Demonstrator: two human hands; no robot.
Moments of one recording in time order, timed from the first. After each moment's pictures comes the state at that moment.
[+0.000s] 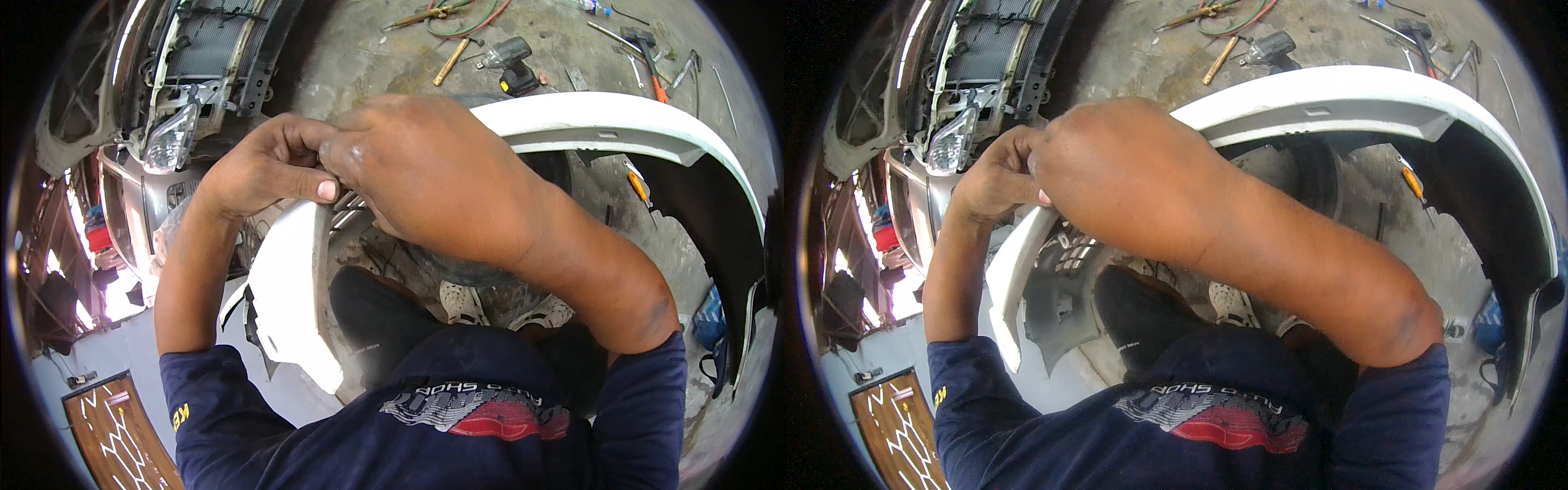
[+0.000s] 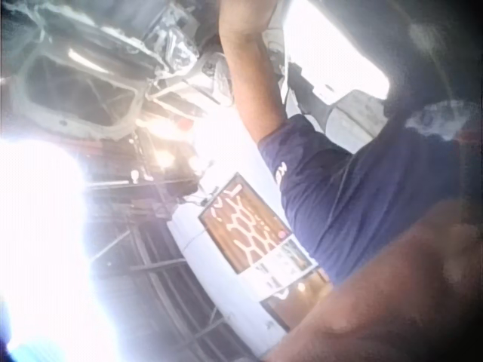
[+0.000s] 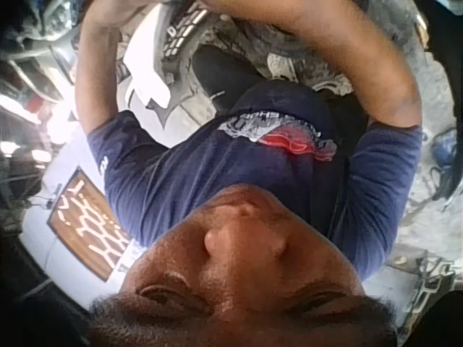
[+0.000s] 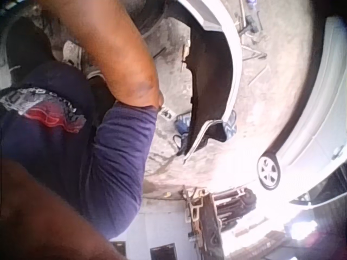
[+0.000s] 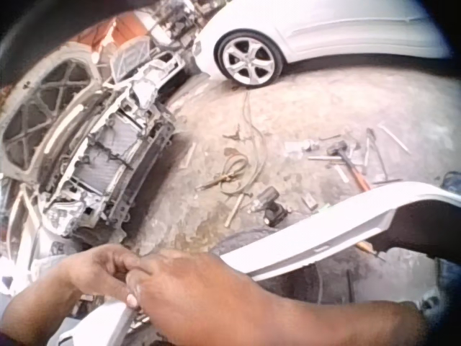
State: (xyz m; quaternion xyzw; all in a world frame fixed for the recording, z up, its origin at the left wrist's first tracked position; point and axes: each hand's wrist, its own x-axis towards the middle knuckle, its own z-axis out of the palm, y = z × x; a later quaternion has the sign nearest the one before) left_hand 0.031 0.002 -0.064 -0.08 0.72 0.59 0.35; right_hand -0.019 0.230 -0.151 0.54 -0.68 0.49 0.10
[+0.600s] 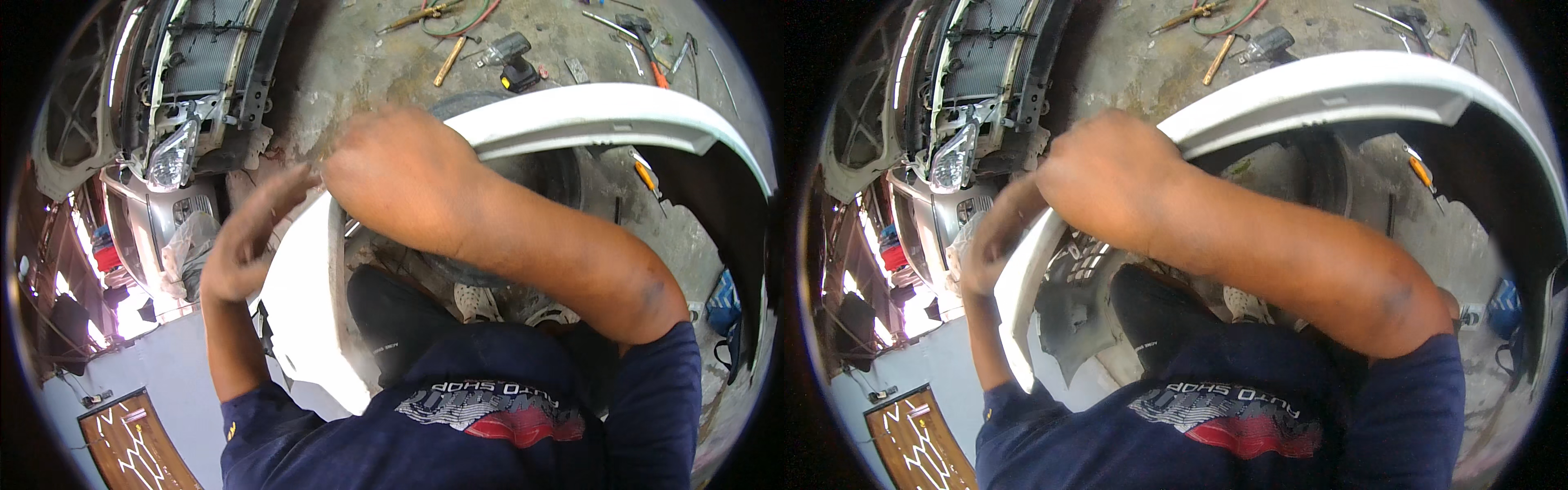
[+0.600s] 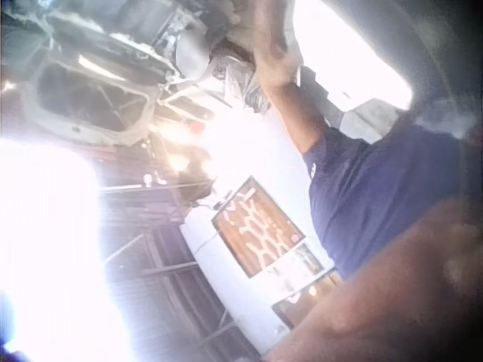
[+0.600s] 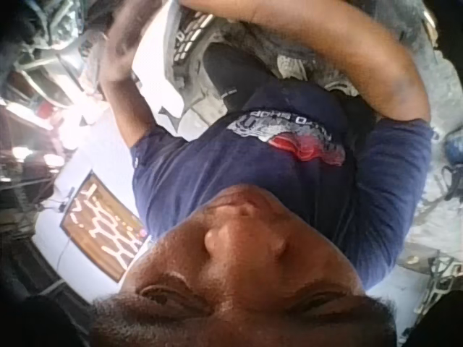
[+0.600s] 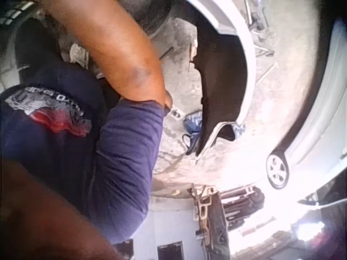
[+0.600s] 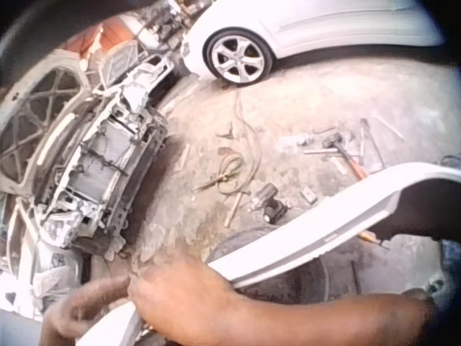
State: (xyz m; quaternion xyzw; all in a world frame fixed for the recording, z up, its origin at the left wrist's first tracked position) left_hand 0.114 -0.031 -0.053 -0.06 0.87 0.45 0.19; right_hand -0.016 0.188 -0.162 0.53 -0.74 0.41 0.06
